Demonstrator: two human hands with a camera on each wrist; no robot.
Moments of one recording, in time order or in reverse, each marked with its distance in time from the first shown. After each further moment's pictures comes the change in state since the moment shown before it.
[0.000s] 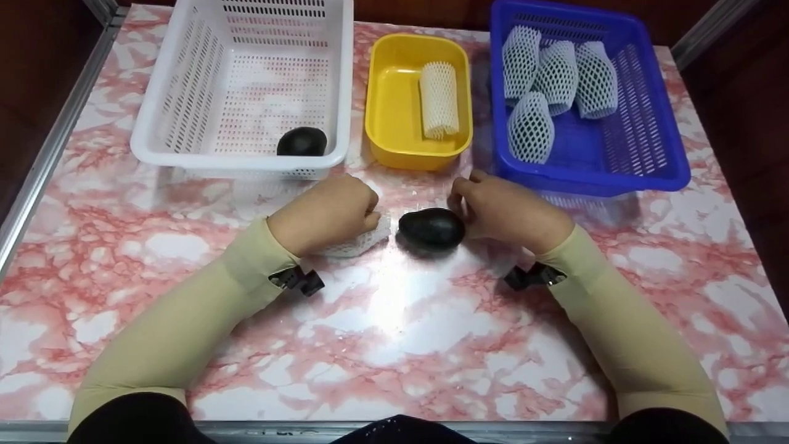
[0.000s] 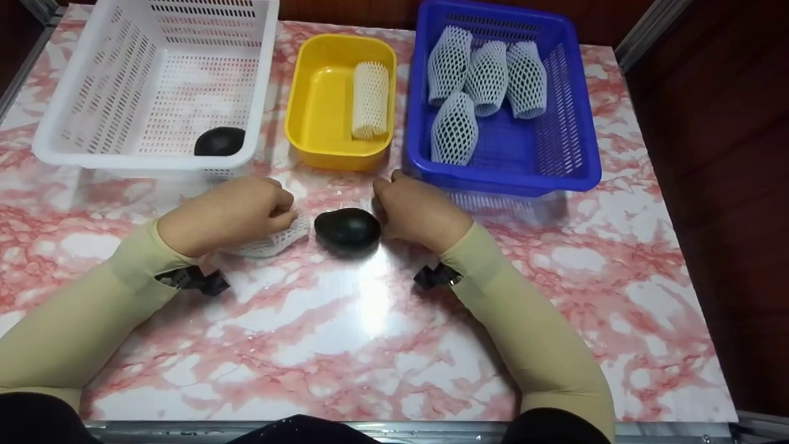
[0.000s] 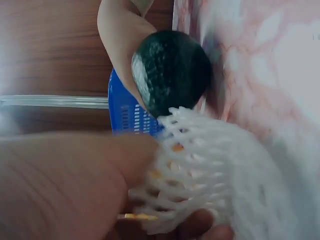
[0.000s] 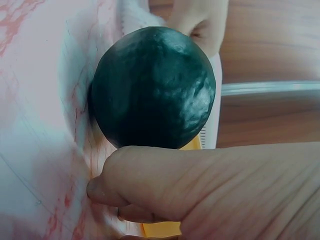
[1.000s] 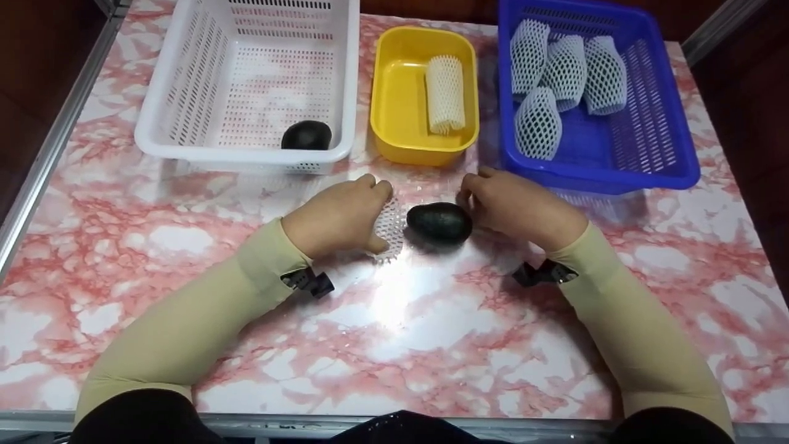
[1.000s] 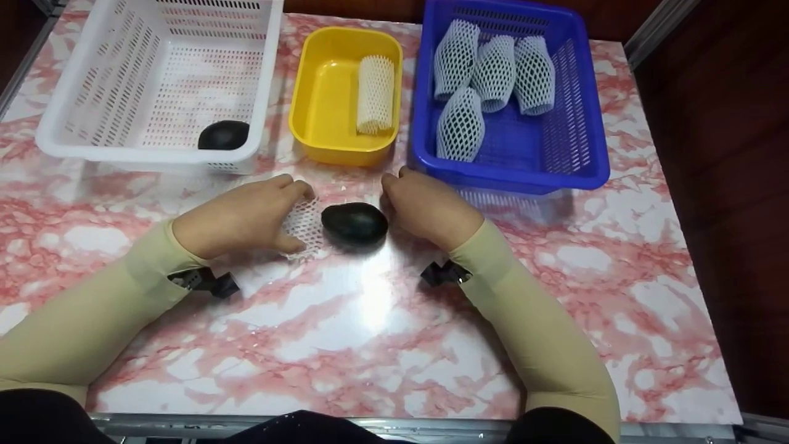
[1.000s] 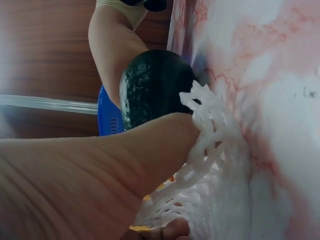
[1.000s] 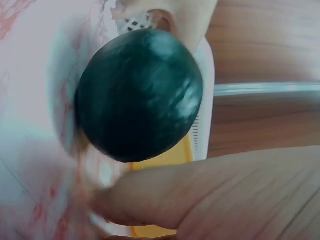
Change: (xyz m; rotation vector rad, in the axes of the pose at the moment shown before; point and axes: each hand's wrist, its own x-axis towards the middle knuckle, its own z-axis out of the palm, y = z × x) left_hand 0.003 0.011 0.012 0.057 -0.118 -0.132; right_hand -0.003 0.001 -0.005 -0.004 0.019 -0.044
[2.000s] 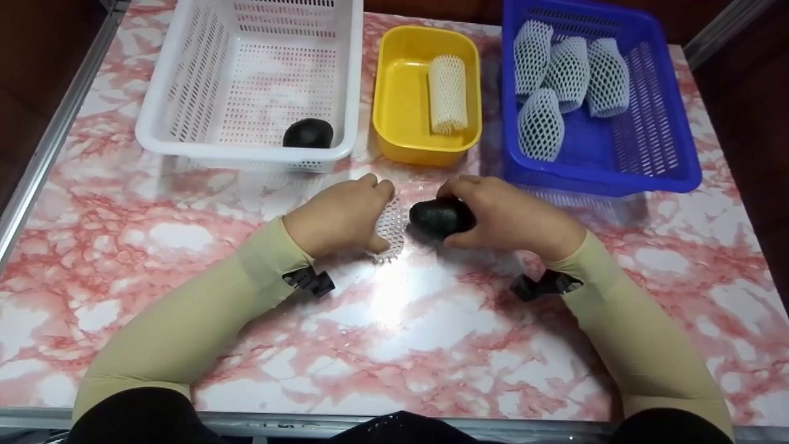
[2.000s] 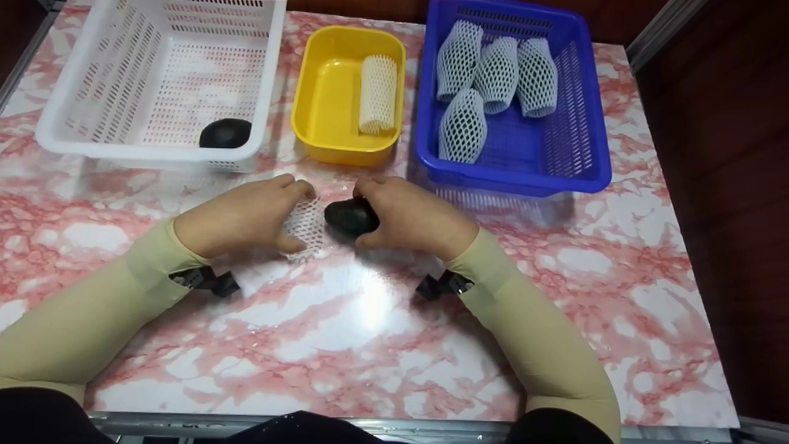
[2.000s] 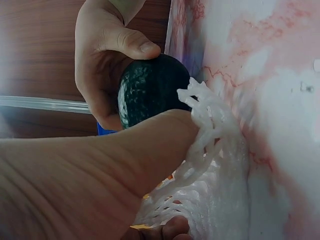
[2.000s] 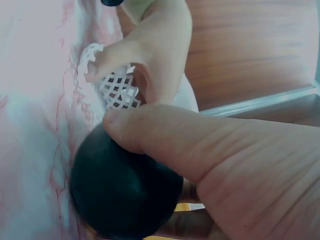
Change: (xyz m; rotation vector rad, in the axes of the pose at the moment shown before) left_hand 0.000 0.000 0.000 0.010 0.004 0.000; right_hand -0.002 -0.024 0.000 0.125 0.035 -0.094
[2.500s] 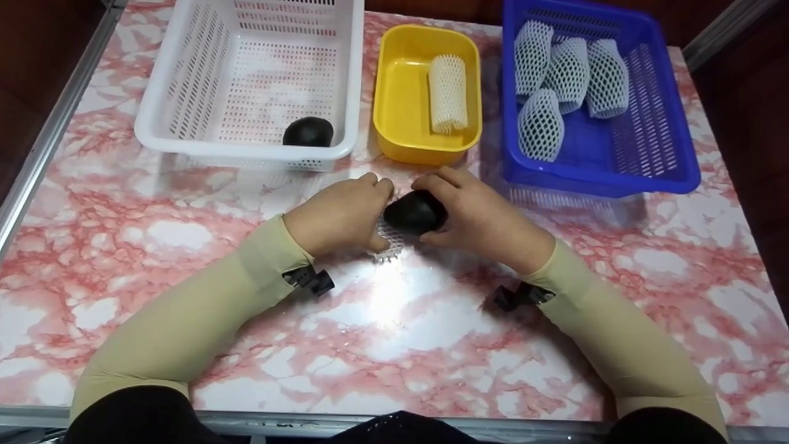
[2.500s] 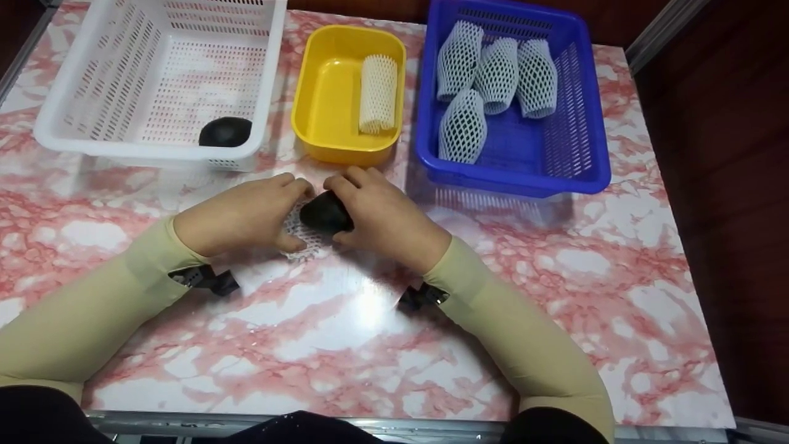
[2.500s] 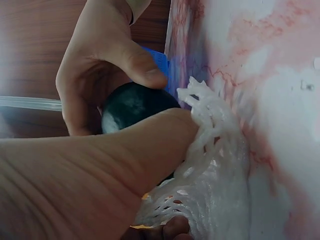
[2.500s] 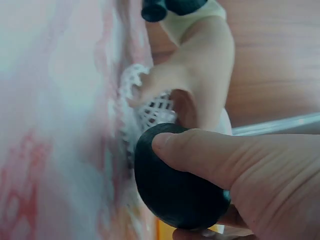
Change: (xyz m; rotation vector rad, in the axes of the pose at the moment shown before) left_hand 0.001 0.001 0.000 -0.003 0.001 -0.001; right_hand 0.012 -0.019 0.022 -0.072 0.232 -0.138
